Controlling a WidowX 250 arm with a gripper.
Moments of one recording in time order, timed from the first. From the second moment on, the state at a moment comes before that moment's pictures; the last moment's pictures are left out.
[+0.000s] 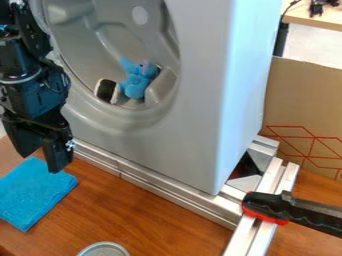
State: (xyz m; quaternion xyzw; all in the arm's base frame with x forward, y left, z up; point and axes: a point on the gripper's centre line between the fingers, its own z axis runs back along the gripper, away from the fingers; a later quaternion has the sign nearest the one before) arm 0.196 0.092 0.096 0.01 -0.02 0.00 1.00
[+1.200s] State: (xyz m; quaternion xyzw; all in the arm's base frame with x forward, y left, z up) arm 0.305 0.130 0.113 0.03 -0.15 -0.02 0.99
